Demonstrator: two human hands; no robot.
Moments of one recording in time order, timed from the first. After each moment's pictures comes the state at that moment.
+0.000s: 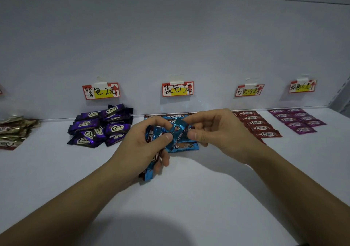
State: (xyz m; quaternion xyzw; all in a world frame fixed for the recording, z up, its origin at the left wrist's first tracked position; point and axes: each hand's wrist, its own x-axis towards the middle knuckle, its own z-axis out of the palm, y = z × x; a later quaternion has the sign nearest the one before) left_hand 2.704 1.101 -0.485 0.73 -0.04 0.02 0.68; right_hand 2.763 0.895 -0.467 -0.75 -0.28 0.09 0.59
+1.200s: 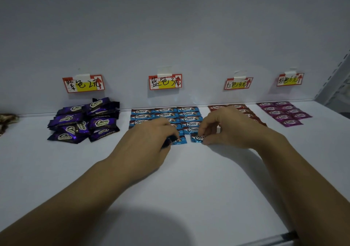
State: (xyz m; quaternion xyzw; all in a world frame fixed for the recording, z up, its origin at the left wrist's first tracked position) left_hand 2.729 1.081 -0.500 0.95 -0.21 0.14 0.16; right_hand 2.801 0.840 -0.477 -0.93 -0.30 0.02 0.19
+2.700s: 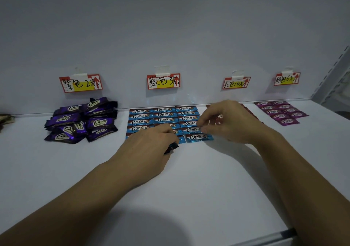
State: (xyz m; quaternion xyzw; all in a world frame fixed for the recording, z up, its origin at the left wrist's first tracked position) left_hand 2.730 1.074 -0.506 0.97 -0.22 0.08 0.07; right_hand 2.802 0.838 -0.475 -0.93 -0.25 -0.02 0.26
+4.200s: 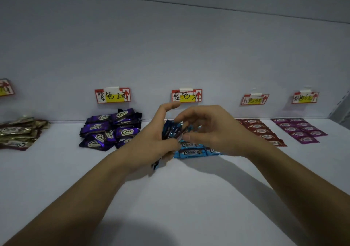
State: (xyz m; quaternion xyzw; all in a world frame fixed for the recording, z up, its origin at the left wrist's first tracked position) left_hand 2.726 1.121 -0.468 0.79 -0.16 -0.04 0.59; right_hand 2.771 0.923 -0.440 -0.85 -0.36 0.02 0.39
